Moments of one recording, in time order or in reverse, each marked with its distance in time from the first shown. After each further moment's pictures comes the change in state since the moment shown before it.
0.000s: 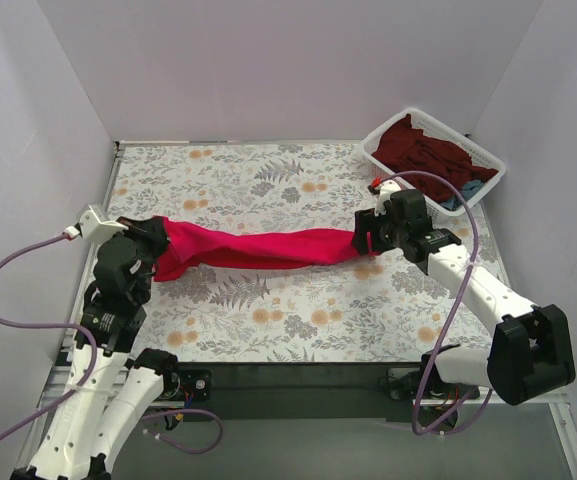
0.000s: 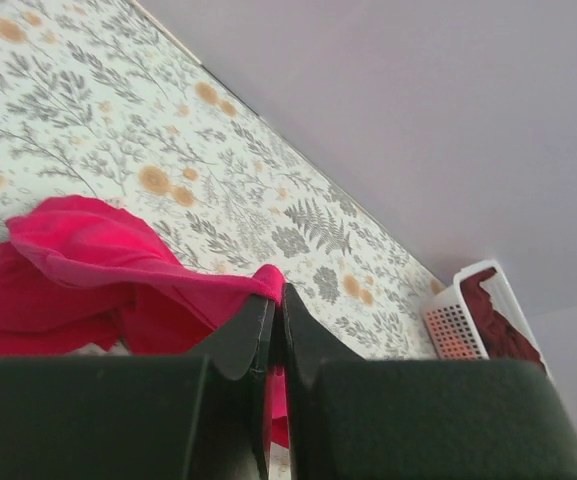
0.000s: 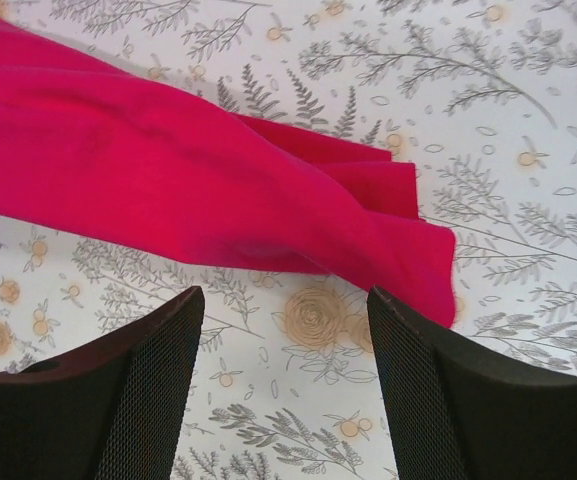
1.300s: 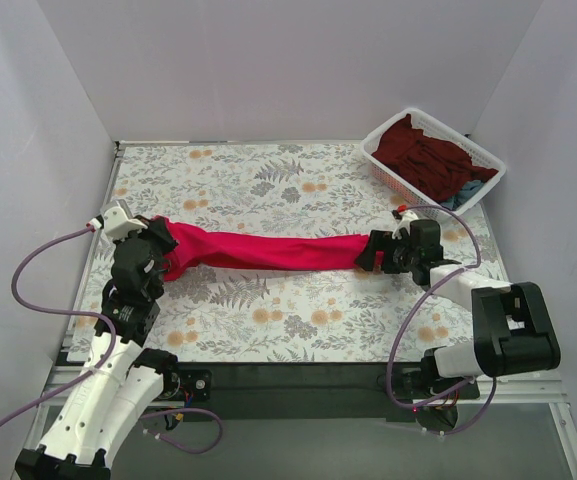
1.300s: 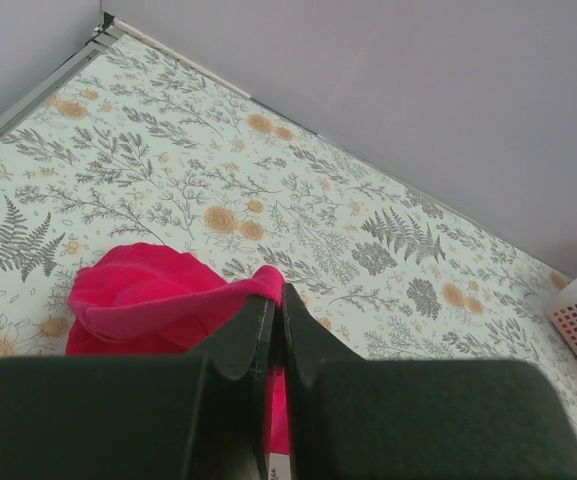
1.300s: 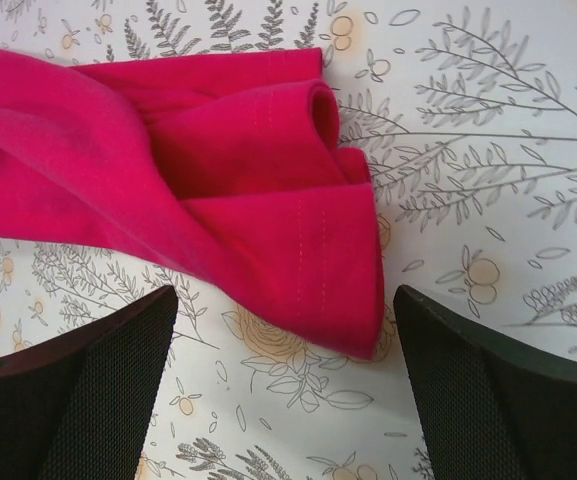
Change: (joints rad) left arm 0.000 0.019 -0.175 0.257 -0.053 0.315; right arm -0.203 0.120 -0.345 0.415 -0.246 0.182
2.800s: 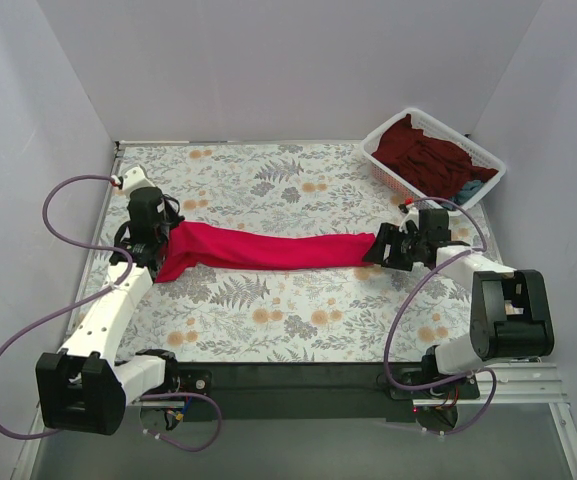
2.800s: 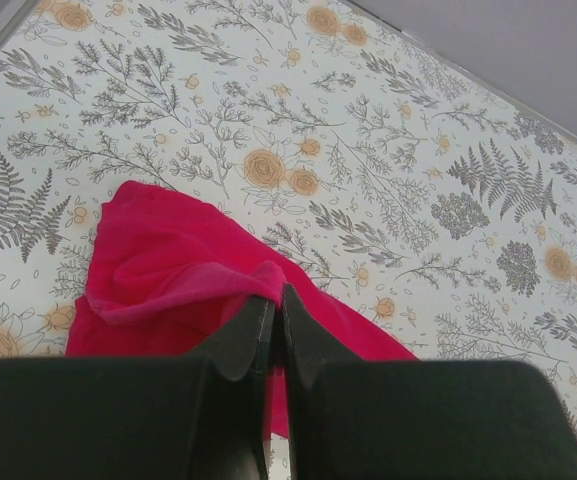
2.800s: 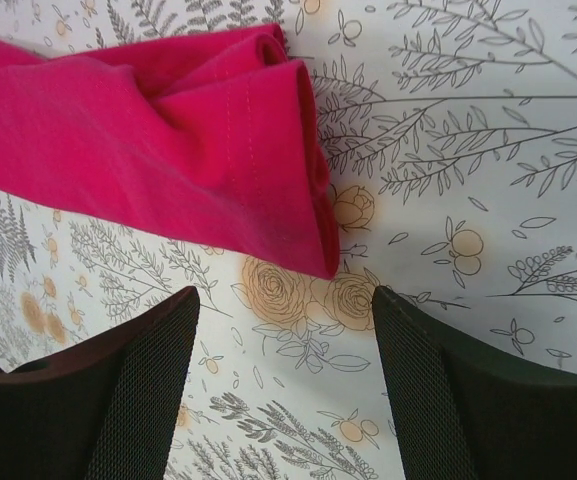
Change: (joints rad) left arm 0.143 0.493 0.212 -0.047 0.147 0.007; right arm -0.101 0.095 0.180 -0.260 -0.139 -0.003
